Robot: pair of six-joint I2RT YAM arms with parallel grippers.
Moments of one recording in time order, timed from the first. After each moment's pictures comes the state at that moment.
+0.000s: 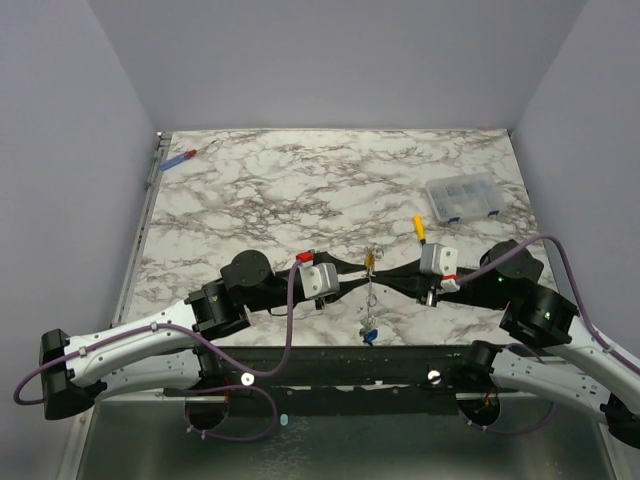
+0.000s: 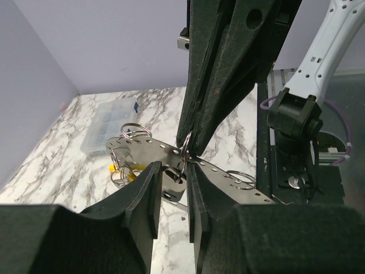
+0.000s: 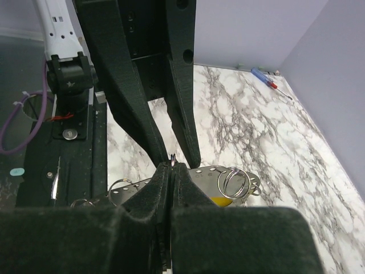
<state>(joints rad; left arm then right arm) -1.15 0.89 0.78 0.18 0.23 0.23 0.97 0.65 0.90 -0.30 -0.38 -0.35</state>
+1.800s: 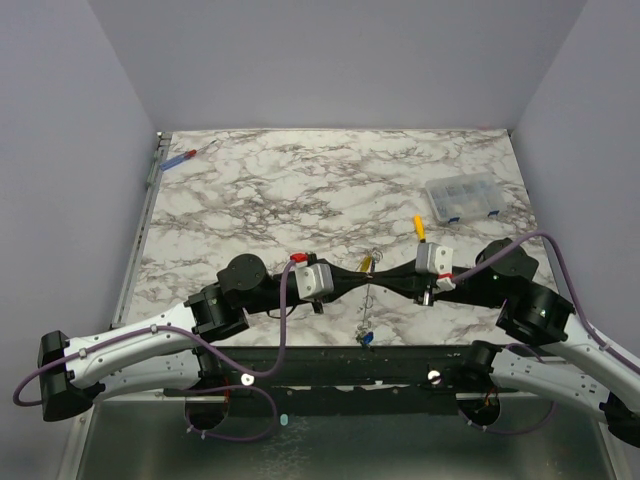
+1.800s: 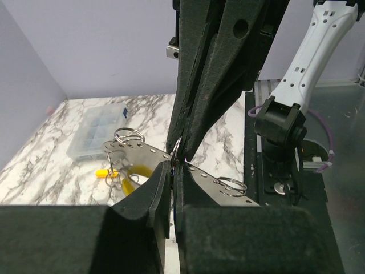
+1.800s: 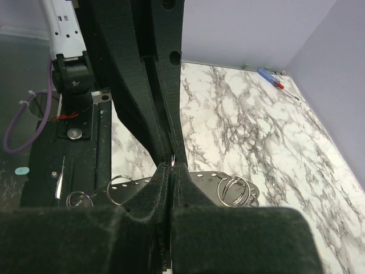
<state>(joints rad) -1.15 0.87 0.74 0.24 0.26 0.18 0.97 0.67 0.90 -0.28 -0.40 -0.33</state>
